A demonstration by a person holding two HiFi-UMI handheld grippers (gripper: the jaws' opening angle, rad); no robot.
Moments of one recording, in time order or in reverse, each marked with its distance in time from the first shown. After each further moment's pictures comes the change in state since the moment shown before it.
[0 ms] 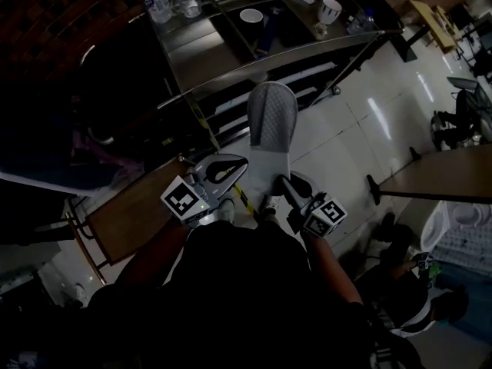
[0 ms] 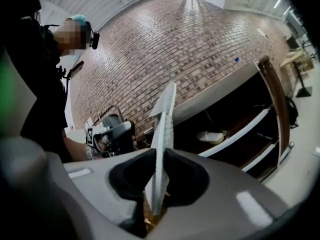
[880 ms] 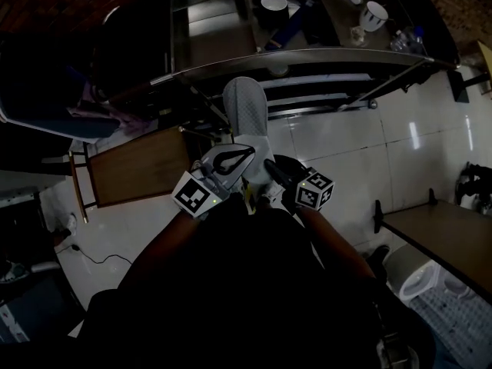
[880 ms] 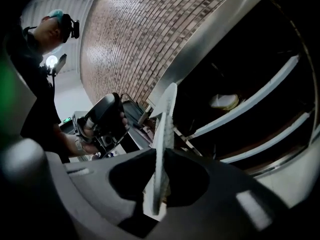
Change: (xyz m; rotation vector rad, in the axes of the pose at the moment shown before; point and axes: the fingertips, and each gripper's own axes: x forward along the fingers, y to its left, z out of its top) left arm 0.101 0.017 -0.022 0.044 0.136 0.397; right arm 0.039 -0.100 -0.039 0.175 0.386 0.381
